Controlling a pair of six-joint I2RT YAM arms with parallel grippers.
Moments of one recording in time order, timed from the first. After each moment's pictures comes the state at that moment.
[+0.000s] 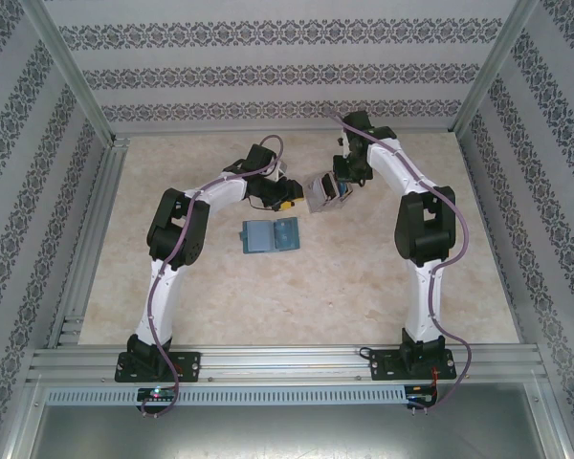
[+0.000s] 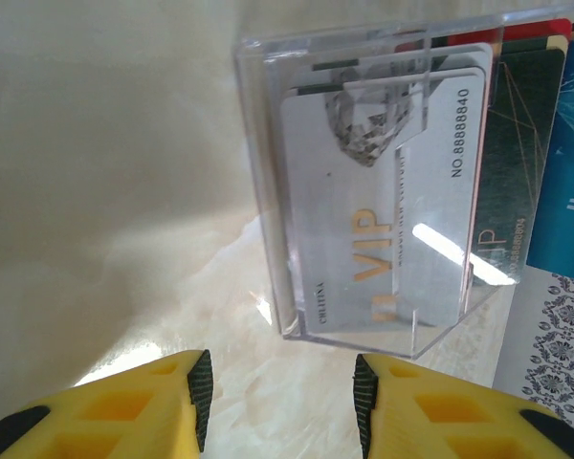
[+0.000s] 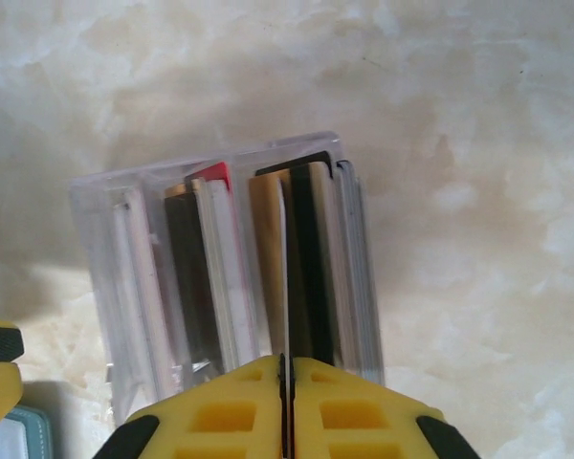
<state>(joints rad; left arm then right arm) -0.40 2.32 1.77 -0.38 0.64 -0.74 0.21 2.17 1.94 -0.97 -0.10 0.21</state>
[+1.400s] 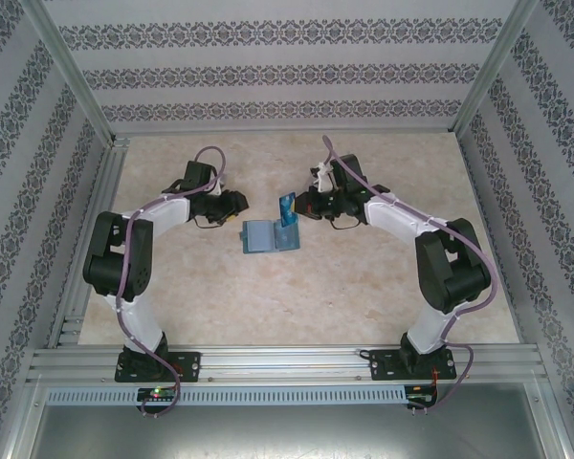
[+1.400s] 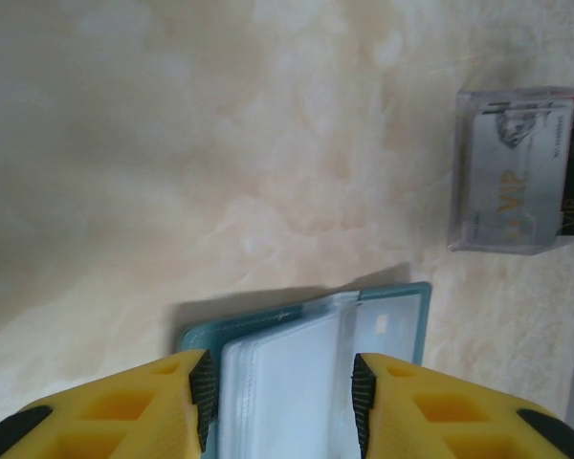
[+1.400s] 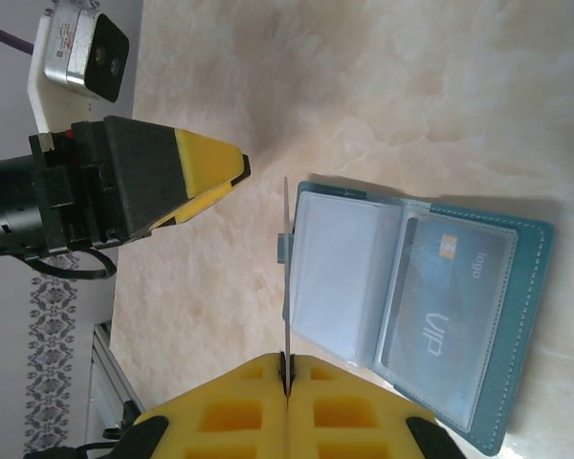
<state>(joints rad) -0.18 1.82 1.13 -0.26 0.50 -0.64 0.40 1.75 1.16 -0.21 -0.68 0.63</state>
